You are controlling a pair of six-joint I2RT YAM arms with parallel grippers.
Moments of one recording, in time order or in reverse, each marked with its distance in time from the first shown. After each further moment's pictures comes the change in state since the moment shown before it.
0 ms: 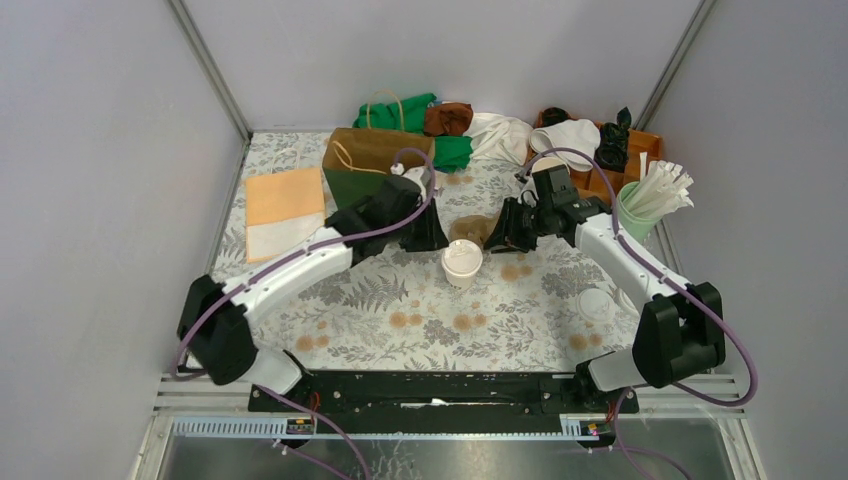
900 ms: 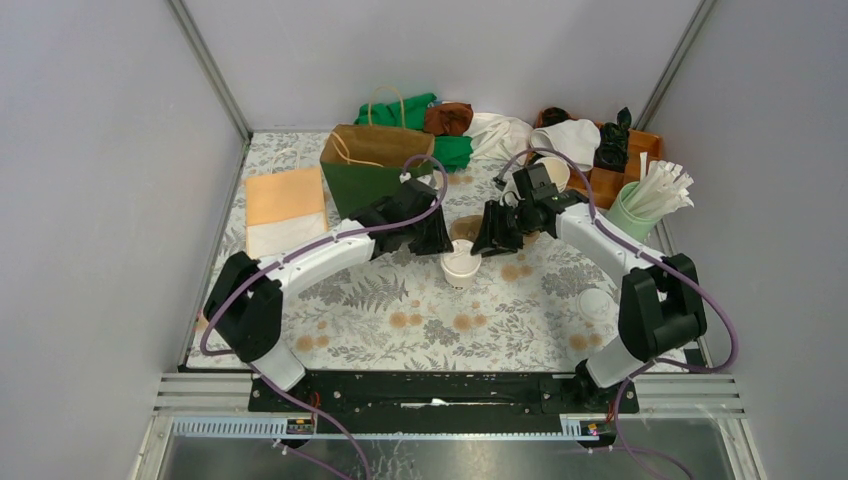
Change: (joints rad) left arm 0.000 0.092 -0.037 0.050 -0.006 -0.132; right arm 0.046 0.165 0.068 0.020 -0.032 -0.088
